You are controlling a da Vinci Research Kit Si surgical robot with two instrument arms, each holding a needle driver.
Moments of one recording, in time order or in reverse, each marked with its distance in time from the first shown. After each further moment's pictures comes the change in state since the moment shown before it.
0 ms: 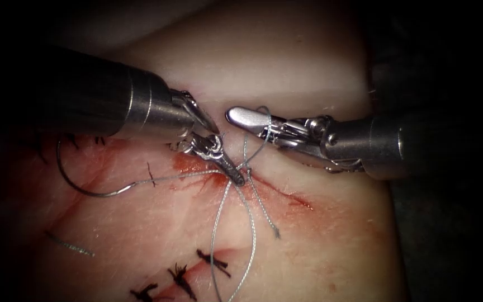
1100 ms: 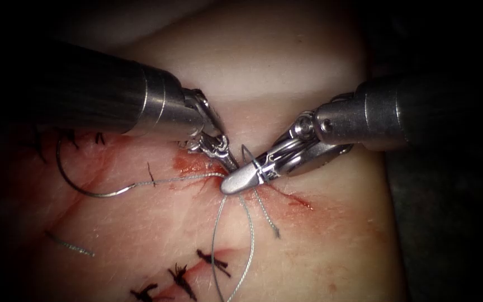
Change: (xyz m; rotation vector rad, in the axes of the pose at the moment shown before) right arm -0.003 -0.003 0.002 -0.622 -0.911 0.109; left arm 0.001 -0.001 0.001 0.077 -0.078 0.021
